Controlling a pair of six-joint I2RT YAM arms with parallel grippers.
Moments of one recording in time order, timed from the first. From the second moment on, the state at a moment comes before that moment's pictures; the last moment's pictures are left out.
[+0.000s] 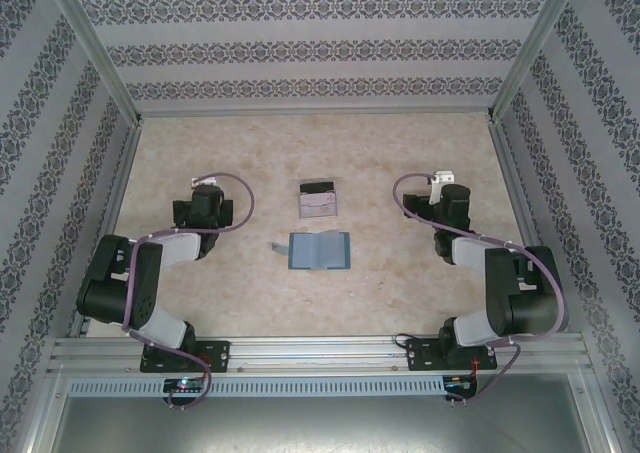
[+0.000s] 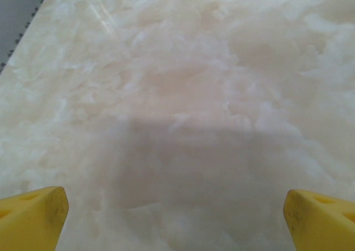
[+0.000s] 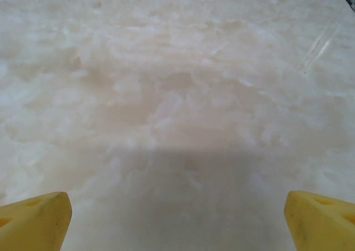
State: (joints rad) left arm -0.13 1.53 0.55 0.31 -0.42 -0.04; right arm 0.01 1.46 0.47 0.50 0.01 -0.01
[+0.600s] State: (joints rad) left arm -0.01 1.58 0.37 0.81 -0.18 -0.02; right arm 0.02 1.51 0.40 0.75 0.02 0.01
